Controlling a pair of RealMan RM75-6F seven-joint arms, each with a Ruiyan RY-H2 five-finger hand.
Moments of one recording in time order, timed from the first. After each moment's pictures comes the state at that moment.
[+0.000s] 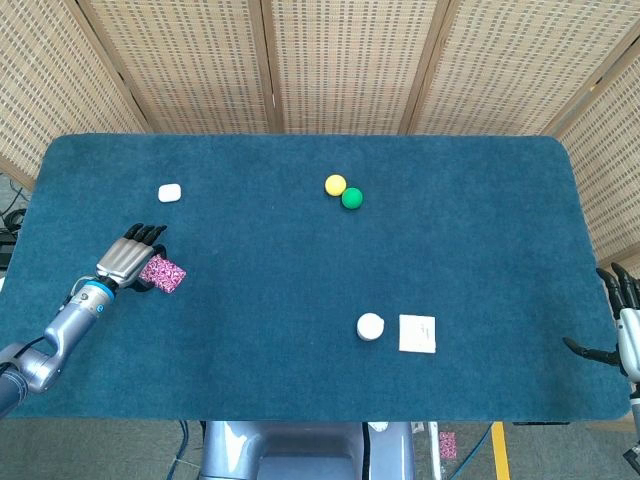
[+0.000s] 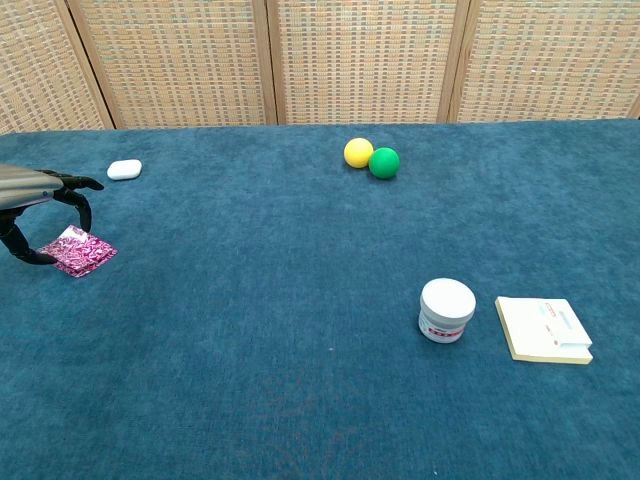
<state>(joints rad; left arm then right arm) -0.72 -1.53 0.05 -0.77 1.49 0.74 -0.26 0.12 -1.05 0.14 -1.53 -1.32 1.34 0.17</state>
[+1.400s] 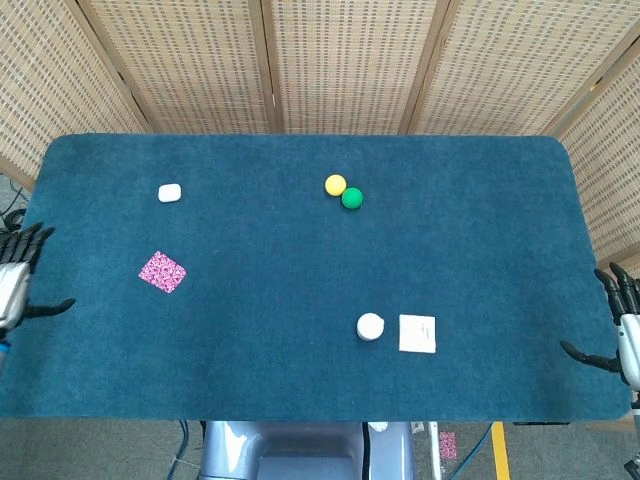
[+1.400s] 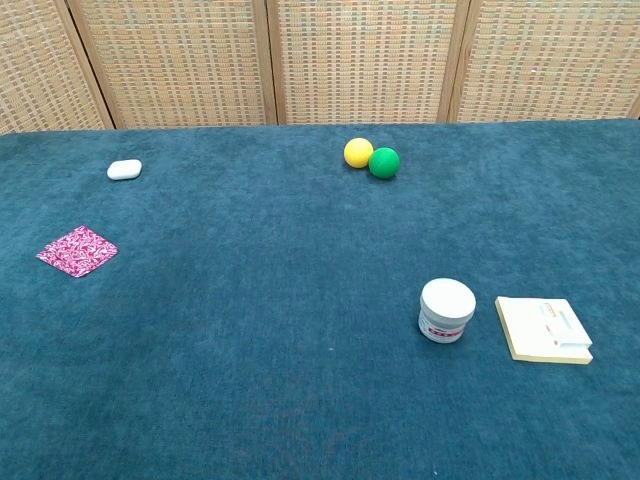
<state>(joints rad) -0.30 -1.10 -0.05 -1.49 1.23 1.32 -0.13 0.08 -1.03 0.13 -1.58 -1.41 1.44 0.18</state>
